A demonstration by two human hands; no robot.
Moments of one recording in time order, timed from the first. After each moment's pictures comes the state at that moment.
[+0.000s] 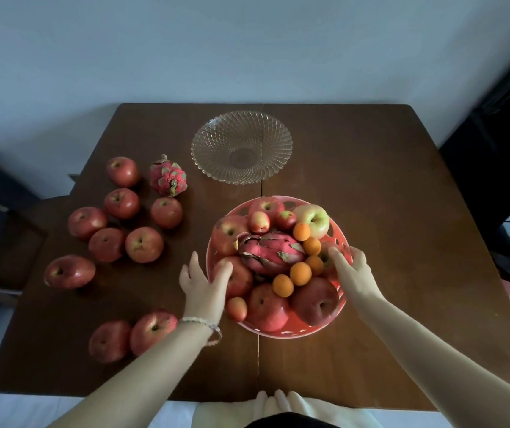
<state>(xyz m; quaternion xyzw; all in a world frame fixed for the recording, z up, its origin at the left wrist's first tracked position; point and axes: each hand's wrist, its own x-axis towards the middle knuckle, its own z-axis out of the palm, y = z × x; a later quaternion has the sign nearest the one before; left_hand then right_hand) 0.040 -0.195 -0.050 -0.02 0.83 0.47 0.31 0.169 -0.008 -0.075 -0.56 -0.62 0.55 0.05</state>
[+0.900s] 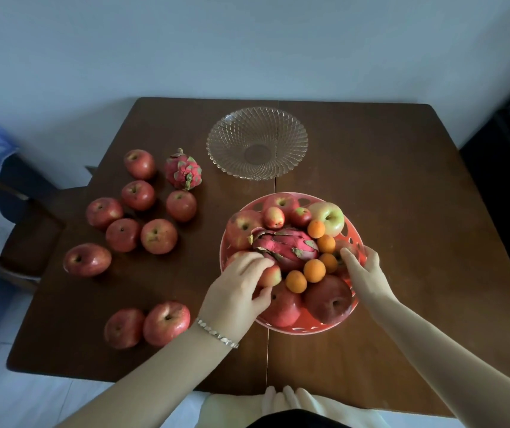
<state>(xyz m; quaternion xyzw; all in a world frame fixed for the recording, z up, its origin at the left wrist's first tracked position) 0.052 -0.207 -0.050 0.47 0.83 0.29 0.01 0.168 -0.013 -0.074 -0.55 -0.63 0.55 0.06</state>
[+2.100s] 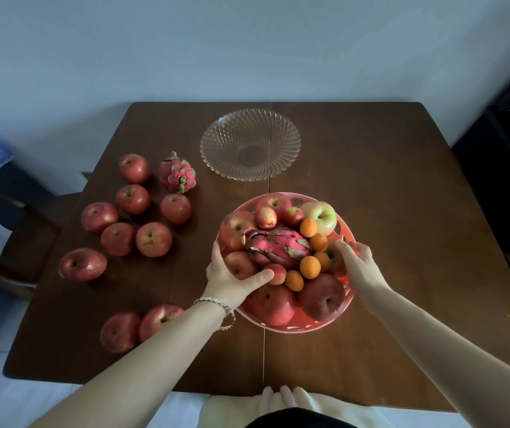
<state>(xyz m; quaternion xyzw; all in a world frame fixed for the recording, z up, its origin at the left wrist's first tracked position) 0.034 -0.190 -0.056 0.08 0.81 0.45 0.37 0.164 -0.006 -0.066 -0.54 -0.60 0.59 0.05</state>
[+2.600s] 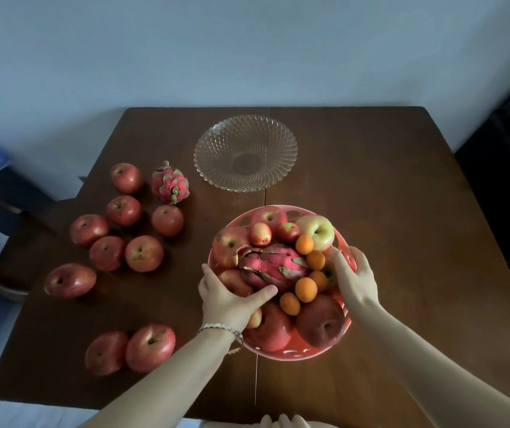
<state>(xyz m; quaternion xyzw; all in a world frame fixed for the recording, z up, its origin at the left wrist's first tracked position) 0.050 -0.164 -0.049 0.00 0.83 0.45 0.32 0.155 0.001 -0.073 -0.54 -0.58 0.59 0.12</state>
